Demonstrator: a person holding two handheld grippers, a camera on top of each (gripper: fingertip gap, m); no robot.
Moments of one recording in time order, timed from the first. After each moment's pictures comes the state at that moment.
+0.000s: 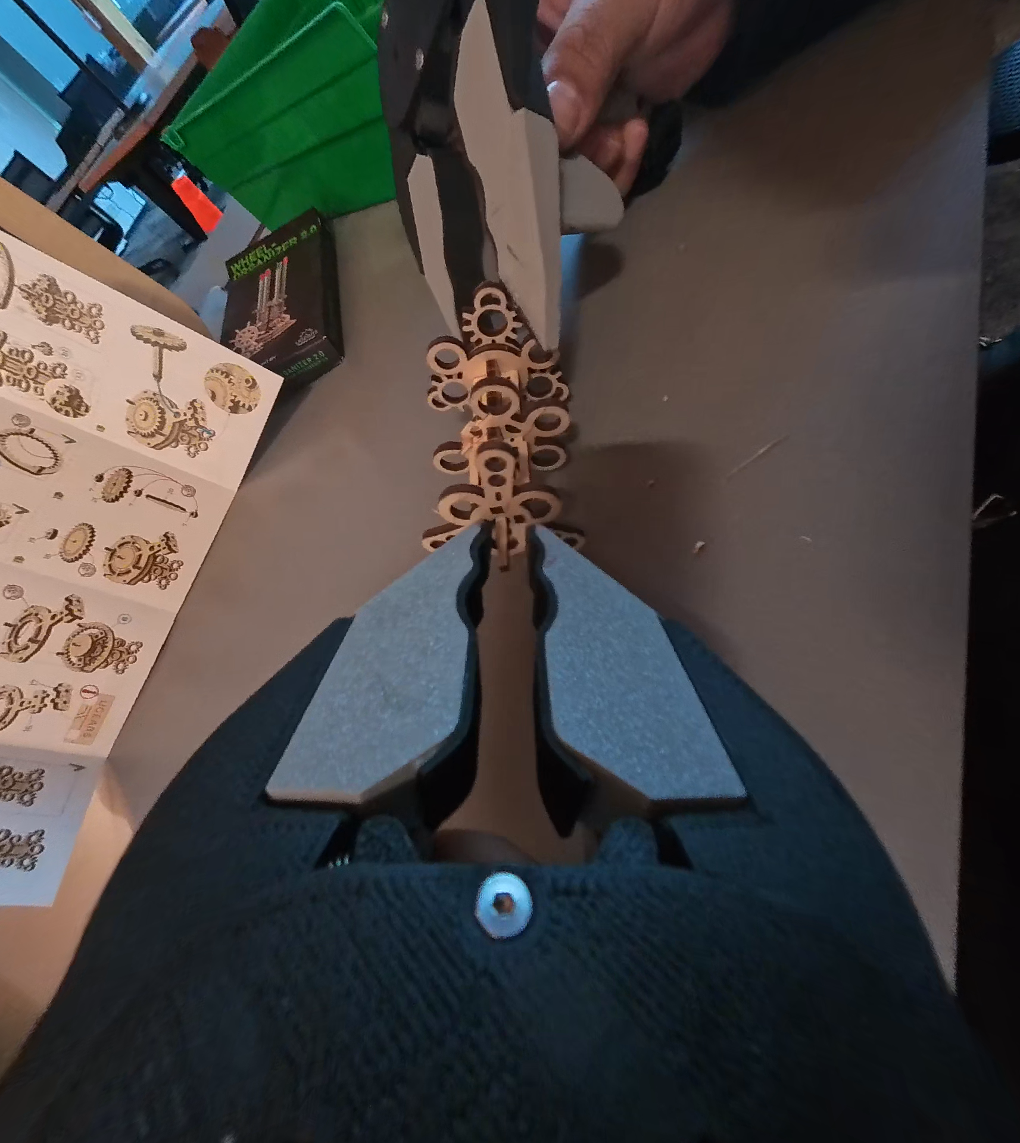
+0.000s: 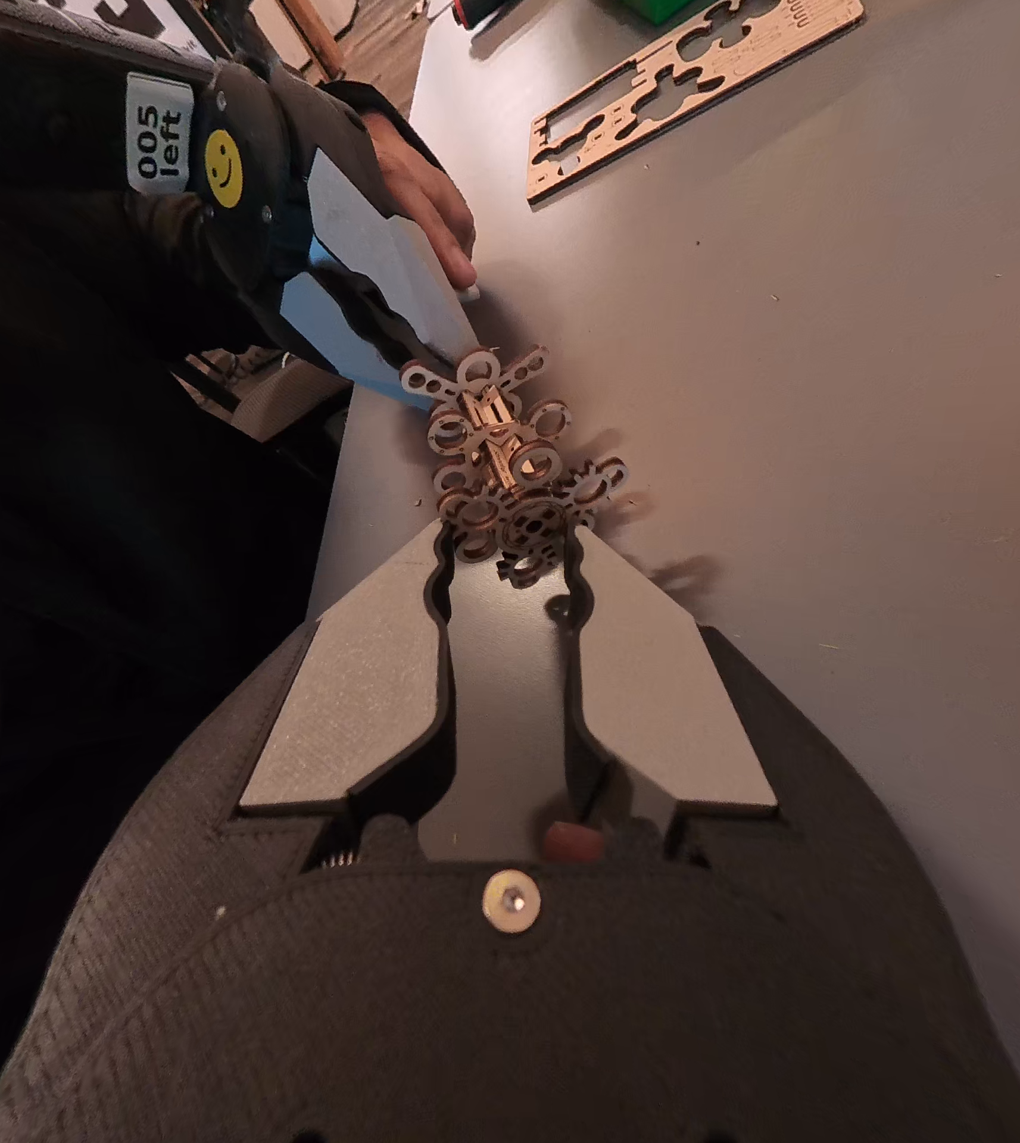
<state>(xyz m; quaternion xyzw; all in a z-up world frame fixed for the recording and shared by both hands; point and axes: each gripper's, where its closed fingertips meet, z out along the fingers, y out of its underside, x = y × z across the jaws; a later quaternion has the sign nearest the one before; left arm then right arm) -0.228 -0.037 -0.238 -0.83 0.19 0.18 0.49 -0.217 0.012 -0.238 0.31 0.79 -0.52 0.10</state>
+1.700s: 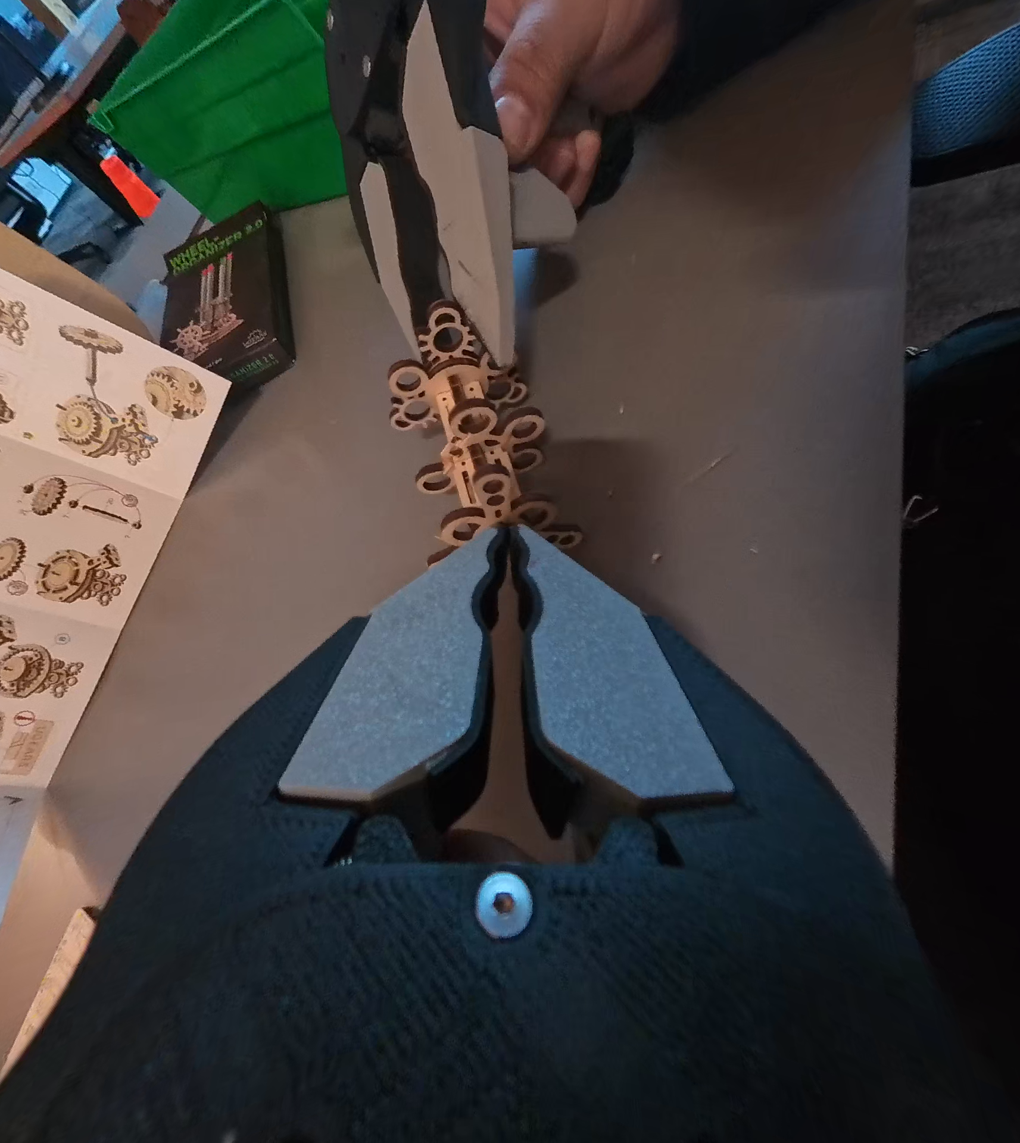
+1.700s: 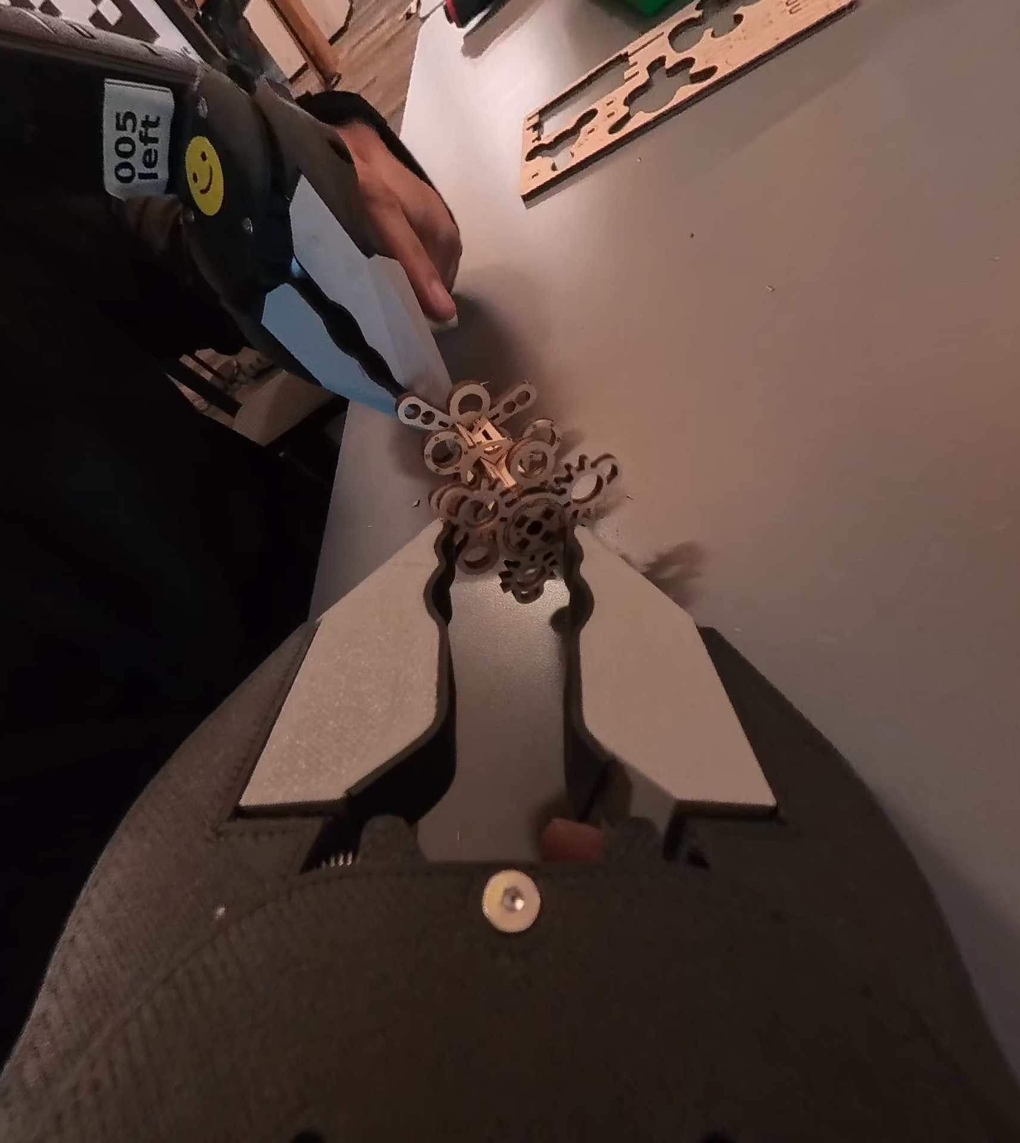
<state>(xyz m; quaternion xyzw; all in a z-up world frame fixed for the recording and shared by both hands) -0.215 -0.035 -0.242 -0.84 0.19 0.15 0.48 -0.216 0.013 -0.238 0.32 0.79 -0.51 0.10</state>
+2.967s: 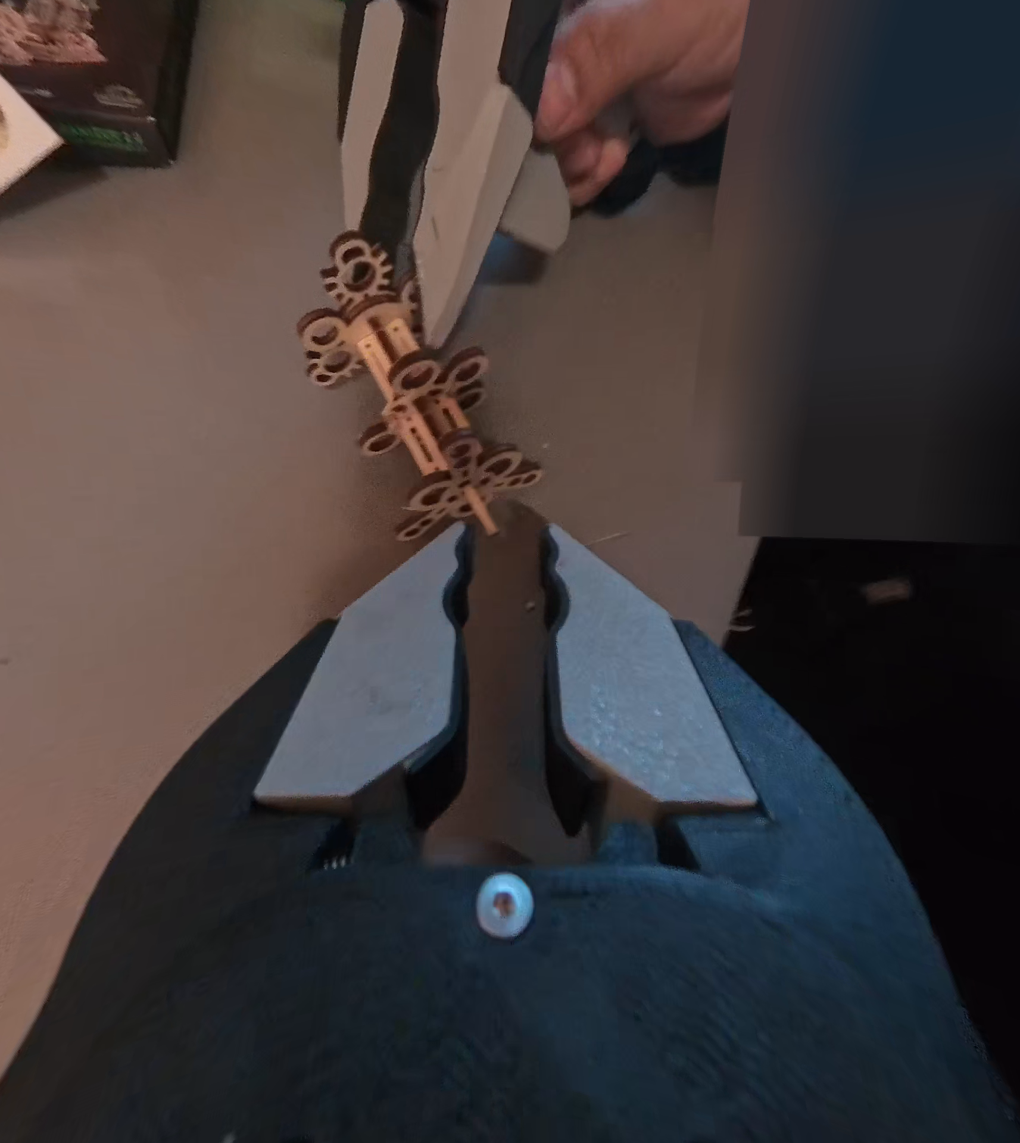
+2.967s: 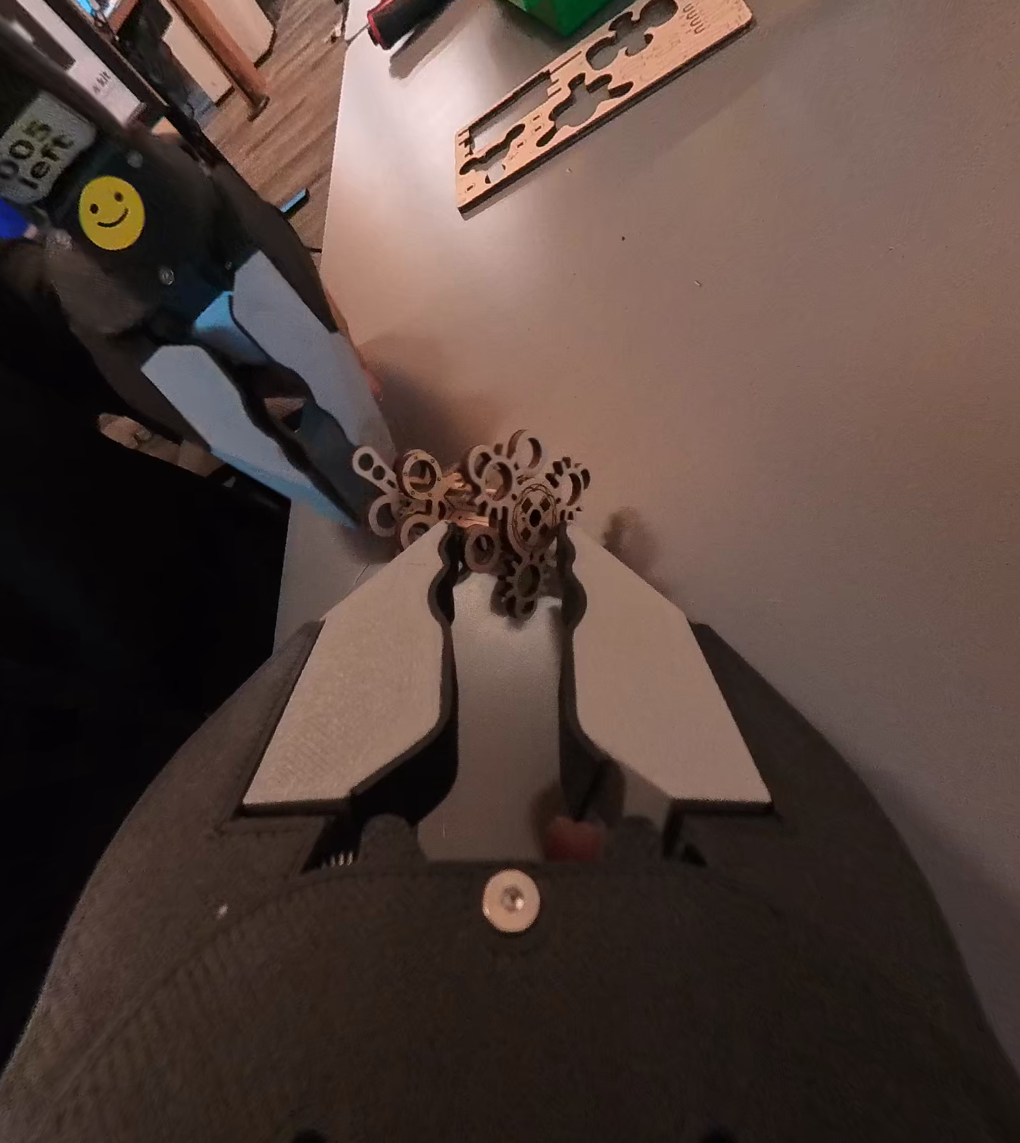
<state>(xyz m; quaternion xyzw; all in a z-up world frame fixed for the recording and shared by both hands) -0.185 -0.029 -0.253 -0.90 0.00 -0.02 0.44 -0.226 0.023 -0.242 0.36 0.78 -0.51 0.07</state>
